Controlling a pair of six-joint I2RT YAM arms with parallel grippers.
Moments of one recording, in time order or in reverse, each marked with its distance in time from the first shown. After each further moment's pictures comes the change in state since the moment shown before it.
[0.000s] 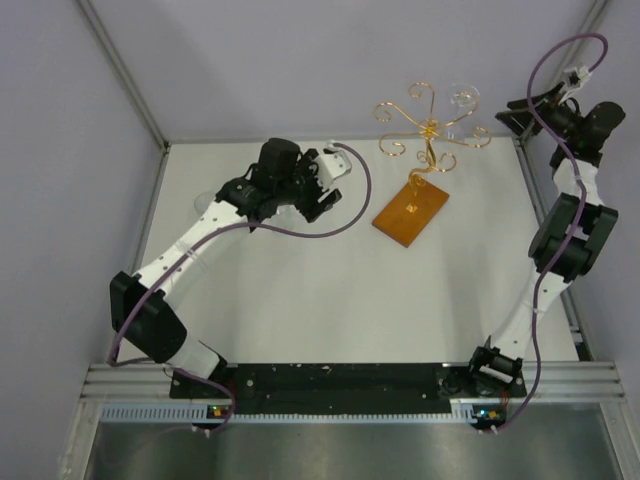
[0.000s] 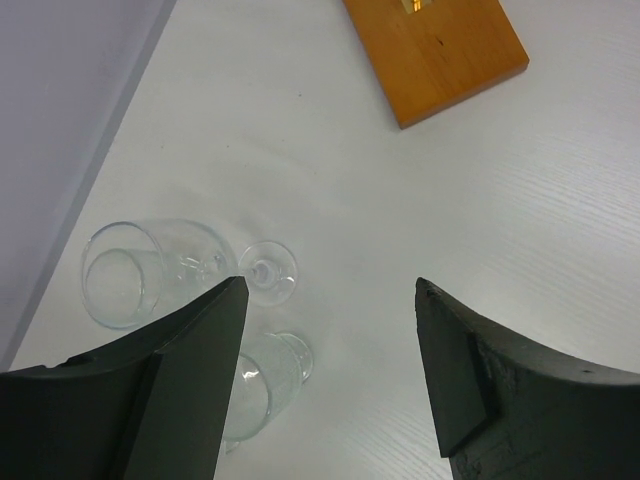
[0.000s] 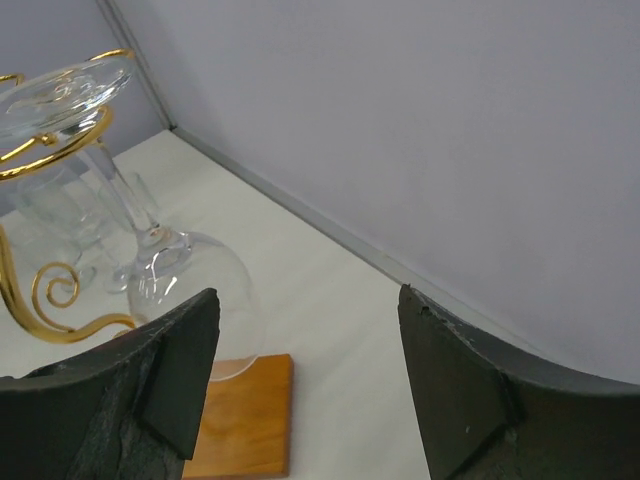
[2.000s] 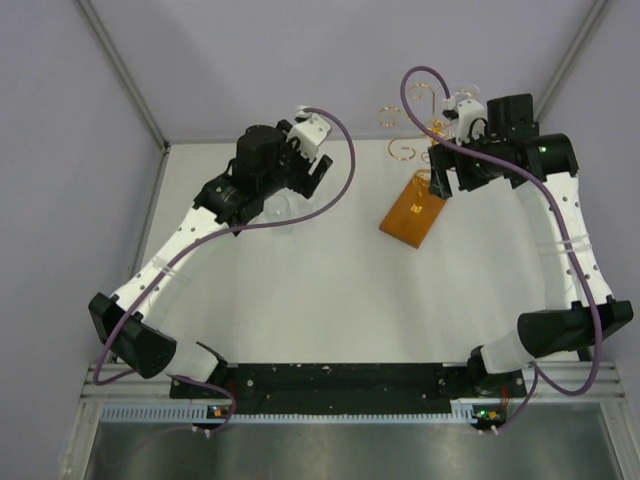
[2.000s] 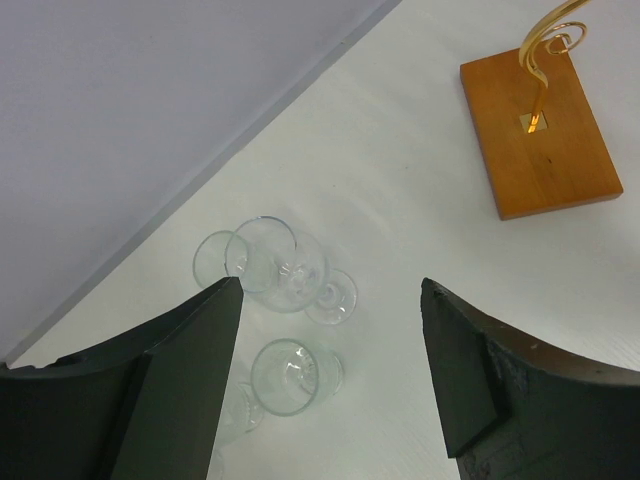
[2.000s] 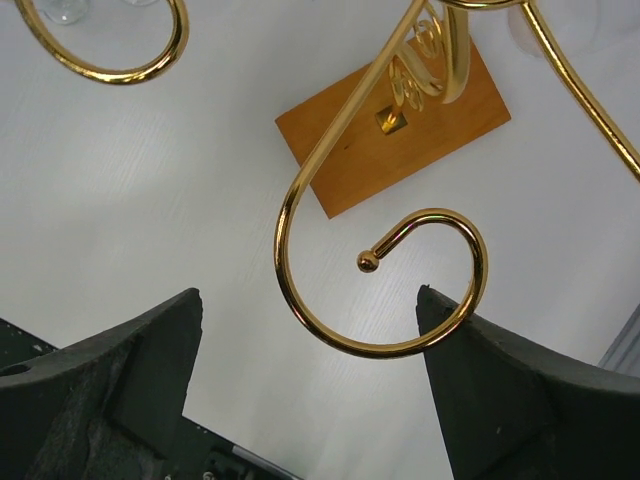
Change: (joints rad) left arm -0.015 -0.084 0.089 0.062 -0.271 -0.200; right arm 0.608 -0.702 0.012 -1.893 1.030 -0.740
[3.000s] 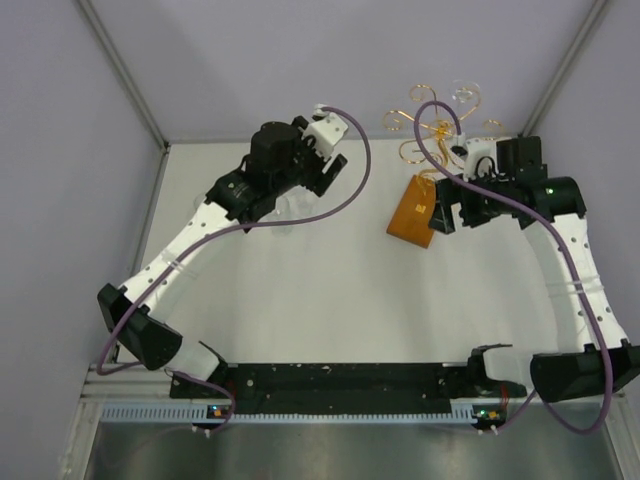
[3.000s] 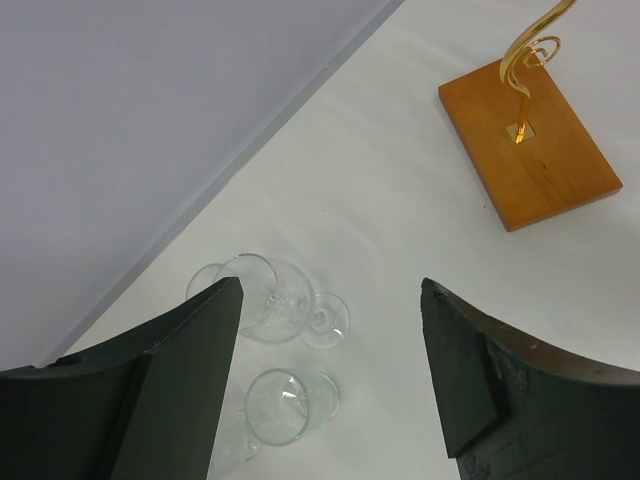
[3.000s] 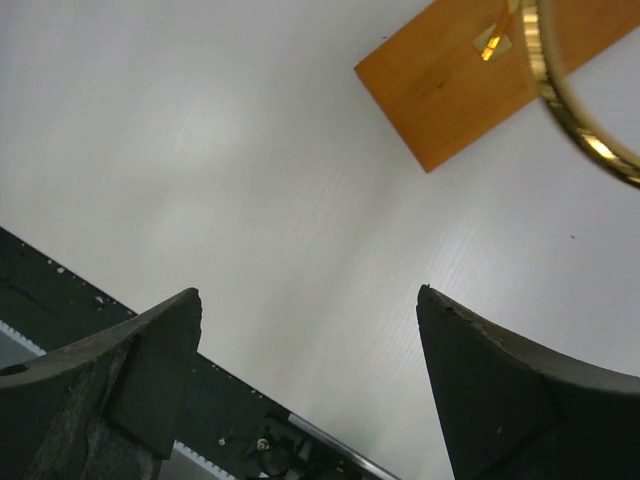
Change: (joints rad) left arm -0.064 0.063 0.074 -0.003 -0.018 0.026; right arm -0.004 -0.249 -0.396 0.119 -0.172 0.076
